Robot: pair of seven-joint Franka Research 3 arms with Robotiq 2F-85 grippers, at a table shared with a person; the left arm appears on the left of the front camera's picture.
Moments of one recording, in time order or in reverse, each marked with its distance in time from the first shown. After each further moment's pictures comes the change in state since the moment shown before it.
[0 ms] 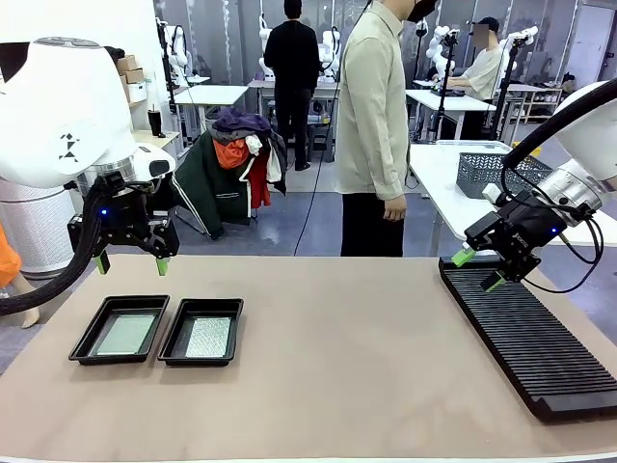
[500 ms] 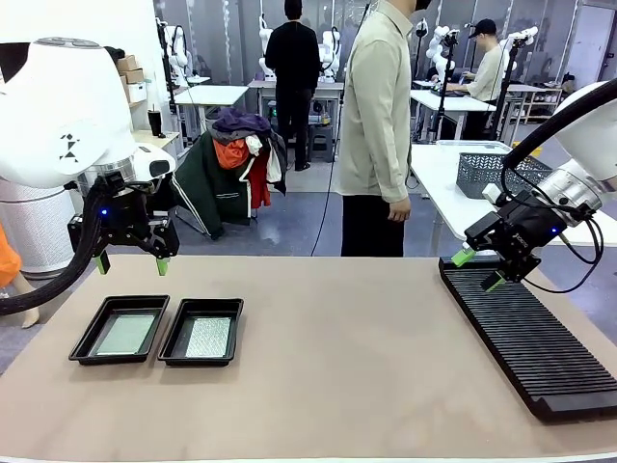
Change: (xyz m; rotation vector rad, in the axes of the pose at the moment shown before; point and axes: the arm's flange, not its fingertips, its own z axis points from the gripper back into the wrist) left arm 0.000 0.000 0.000 0.000 0.000 0.000; right arm 0.000 0.000 0.000 0.000 0.000 0.000
